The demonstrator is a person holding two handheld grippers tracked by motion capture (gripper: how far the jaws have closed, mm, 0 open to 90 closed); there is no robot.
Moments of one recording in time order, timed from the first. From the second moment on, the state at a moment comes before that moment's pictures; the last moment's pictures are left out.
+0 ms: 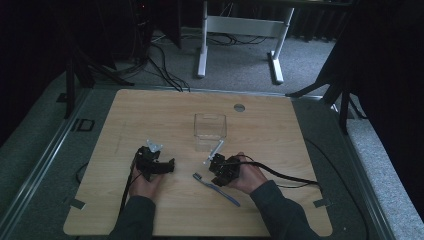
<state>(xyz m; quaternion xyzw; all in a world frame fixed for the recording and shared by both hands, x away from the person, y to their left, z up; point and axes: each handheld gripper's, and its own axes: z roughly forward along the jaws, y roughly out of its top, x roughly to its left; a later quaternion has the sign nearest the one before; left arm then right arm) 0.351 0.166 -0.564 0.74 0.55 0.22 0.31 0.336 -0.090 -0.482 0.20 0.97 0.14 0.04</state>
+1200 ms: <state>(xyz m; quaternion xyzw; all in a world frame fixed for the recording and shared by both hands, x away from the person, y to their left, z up) 0.351 0.166 -0.564 0.74 0.55 0.22 0.31 0.335 -0.080 -0.503 0.19 0.98 0.09 0.00</state>
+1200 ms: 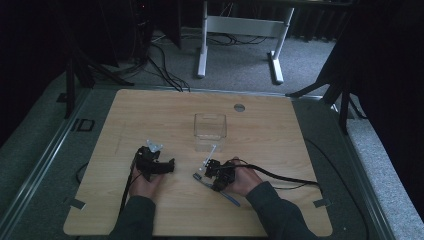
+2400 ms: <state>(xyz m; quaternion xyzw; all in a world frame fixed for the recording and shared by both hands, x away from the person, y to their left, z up) 0.351 0.166 -0.564 0.74 0.55 0.22 0.31 0.335 -0.075 -0.517 0.19 0.98 0.06 0.00</state>
